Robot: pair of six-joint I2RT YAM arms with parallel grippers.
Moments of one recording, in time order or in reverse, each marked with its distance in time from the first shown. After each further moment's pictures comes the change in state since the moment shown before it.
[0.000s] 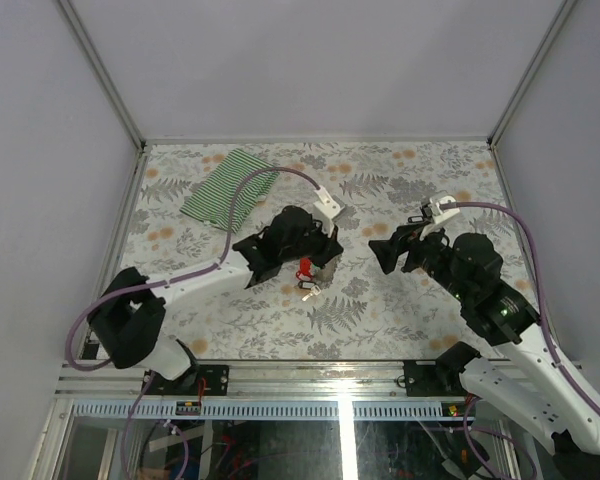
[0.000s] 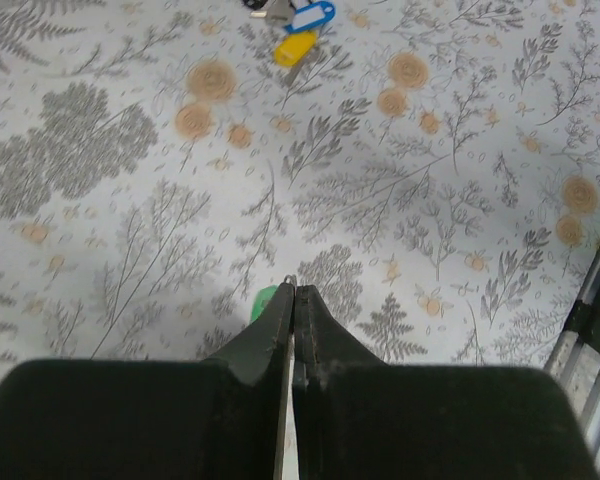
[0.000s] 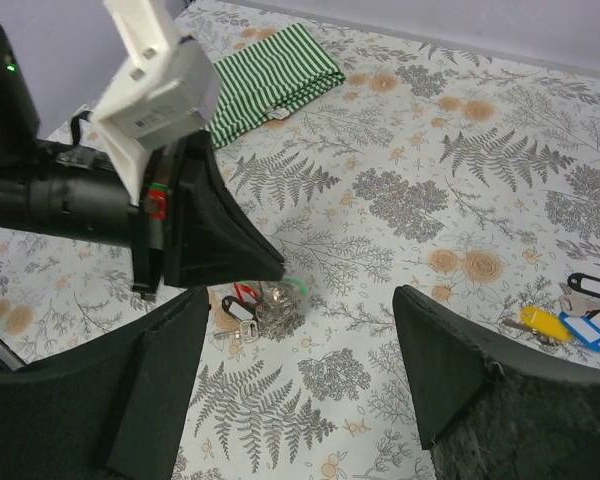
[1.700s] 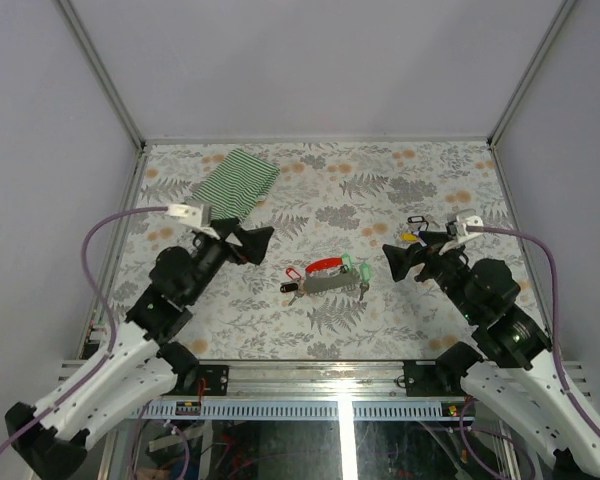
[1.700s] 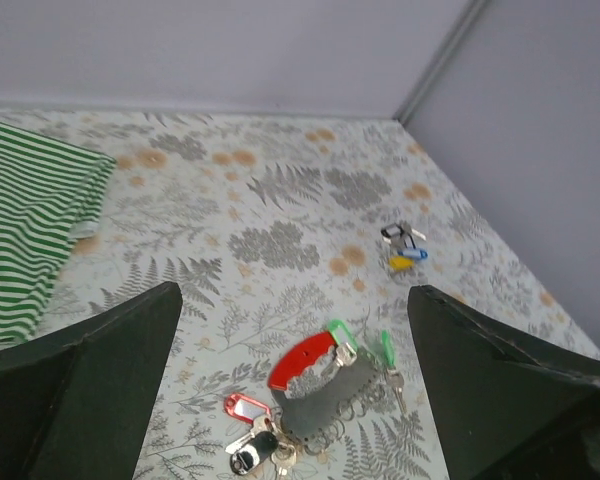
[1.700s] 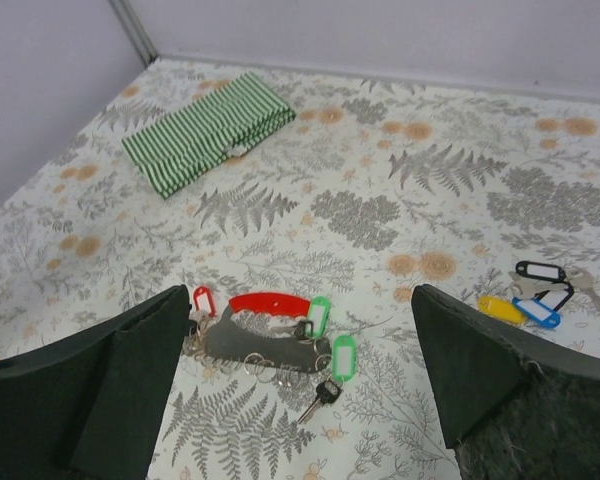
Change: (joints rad) left arm 0.193 -0.763 -0.348 0.028 -0.299 -0.220; right arm 0.000 -0.161 -0.103 0.011 0.126 0.021
